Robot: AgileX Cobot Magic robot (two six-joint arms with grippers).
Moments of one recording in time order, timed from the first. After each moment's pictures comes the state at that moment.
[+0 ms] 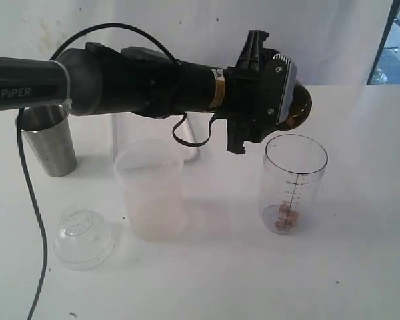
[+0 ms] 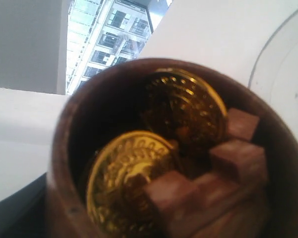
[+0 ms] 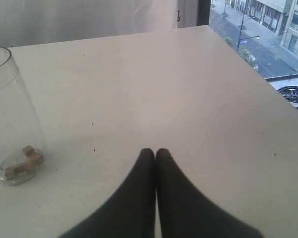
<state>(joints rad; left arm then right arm) -0.74 2.07 -1.60 1.60 -0.30 -0.24 -0.07 0.00 0.00 -0.04 0.35 0.08</state>
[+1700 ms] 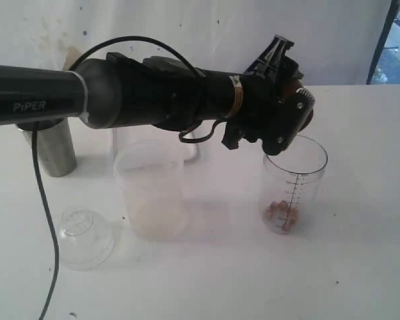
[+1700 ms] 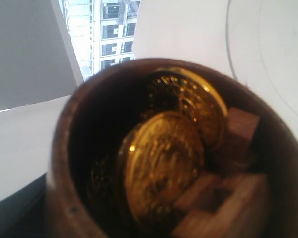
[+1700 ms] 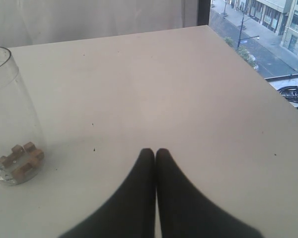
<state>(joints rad) -0.82 2.07 -1.60 1.58 -0.05 0.11 -0.07 0.00 0.00 -0.04 0.35 0.08</state>
